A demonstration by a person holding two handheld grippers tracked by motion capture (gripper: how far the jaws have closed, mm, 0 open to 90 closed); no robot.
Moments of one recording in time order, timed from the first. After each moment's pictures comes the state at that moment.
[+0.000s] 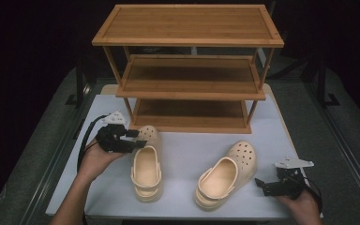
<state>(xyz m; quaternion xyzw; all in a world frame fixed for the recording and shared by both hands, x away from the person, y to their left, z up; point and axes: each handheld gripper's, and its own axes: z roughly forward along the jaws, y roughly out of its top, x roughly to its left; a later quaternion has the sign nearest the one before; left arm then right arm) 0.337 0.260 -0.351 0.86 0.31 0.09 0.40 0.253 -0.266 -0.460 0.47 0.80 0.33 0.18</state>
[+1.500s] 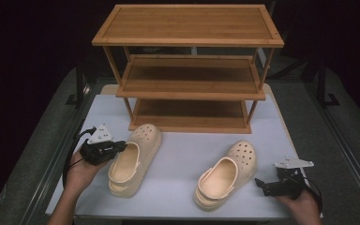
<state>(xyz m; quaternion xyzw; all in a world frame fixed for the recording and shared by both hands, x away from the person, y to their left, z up) 0.315 0.294 -0.368 0.87 0.29 0.19 0.36 0.253 -0.266 -0.460 0.47 0.80 0.33 0.18</state>
